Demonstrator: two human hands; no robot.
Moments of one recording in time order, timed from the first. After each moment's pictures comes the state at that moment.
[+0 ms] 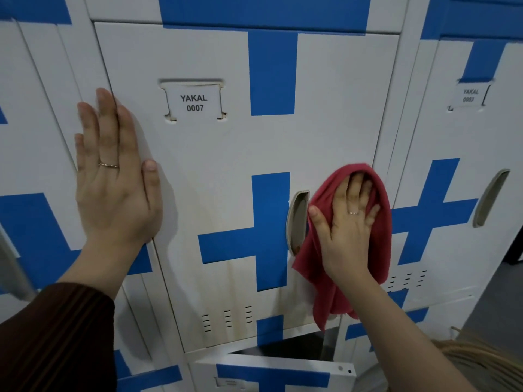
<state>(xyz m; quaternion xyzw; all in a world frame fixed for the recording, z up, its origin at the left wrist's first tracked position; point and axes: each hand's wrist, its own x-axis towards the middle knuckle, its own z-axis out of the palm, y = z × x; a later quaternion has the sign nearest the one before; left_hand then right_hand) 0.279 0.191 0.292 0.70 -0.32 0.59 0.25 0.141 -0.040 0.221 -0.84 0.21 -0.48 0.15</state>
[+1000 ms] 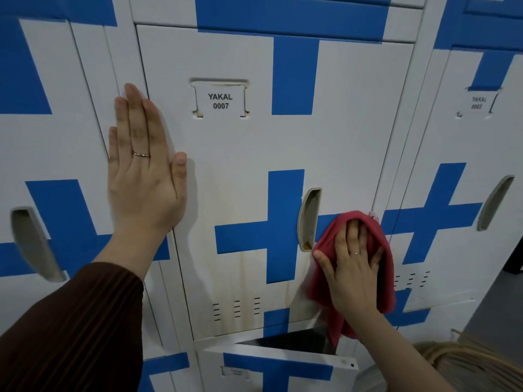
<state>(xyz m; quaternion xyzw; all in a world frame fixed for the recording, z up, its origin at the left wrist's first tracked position) 0.272 0.191 0.294 0.73 -0.29 0.57 0.24 0.124 -0.040 0.156 -0.89 0.26 -0.37 0.06</state>
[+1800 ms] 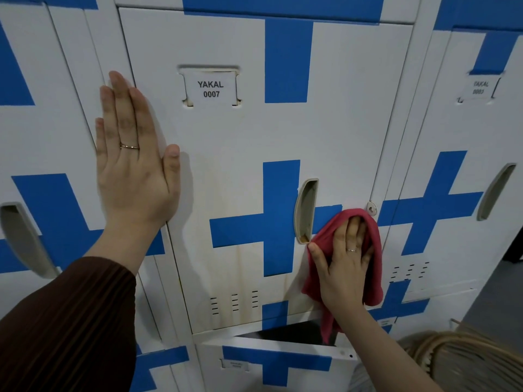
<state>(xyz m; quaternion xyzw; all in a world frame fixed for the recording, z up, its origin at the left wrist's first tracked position) 0.272 0.190 0.293 0.73 -0.28 0.57 0.23 0.133 -0.030 0.144 -0.85 0.28 -0.41 0.18</state>
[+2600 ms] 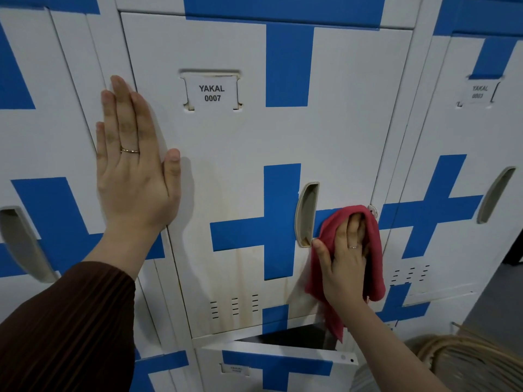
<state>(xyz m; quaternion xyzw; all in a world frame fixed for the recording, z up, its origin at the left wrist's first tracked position) 0.273 0.190 0.293 0.73 -0.28 0.58 0.23 0.138 -0.036 0.152 -0.83 0.23 -0.44 0.24</state>
